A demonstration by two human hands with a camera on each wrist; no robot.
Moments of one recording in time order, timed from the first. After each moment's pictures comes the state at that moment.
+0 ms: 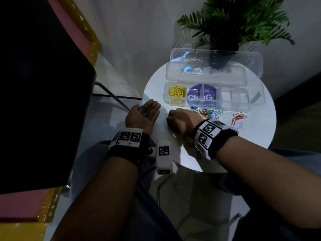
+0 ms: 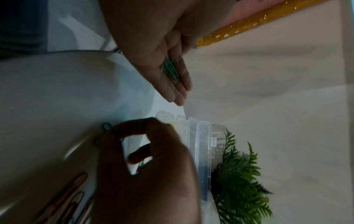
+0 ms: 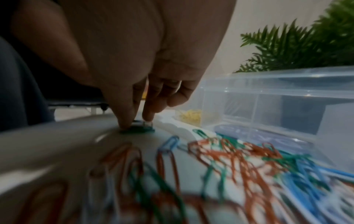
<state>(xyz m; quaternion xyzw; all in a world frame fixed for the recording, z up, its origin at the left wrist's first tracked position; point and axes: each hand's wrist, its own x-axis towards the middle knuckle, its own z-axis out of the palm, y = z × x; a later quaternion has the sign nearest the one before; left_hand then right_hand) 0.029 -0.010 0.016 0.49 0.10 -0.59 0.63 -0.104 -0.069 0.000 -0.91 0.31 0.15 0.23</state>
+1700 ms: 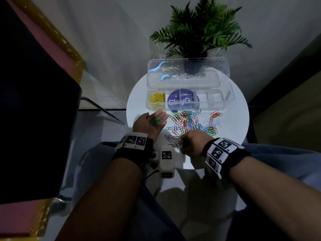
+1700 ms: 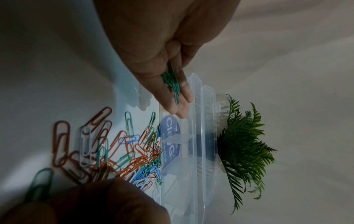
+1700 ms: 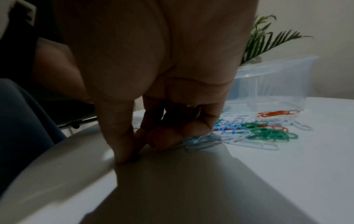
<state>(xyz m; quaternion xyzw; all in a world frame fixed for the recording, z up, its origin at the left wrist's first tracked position) -0.031 -0.019 0.022 0.49 0.08 -0.66 0.56 -0.197 -0.032 -0.003 -0.82 0.45 0.16 0.31</state>
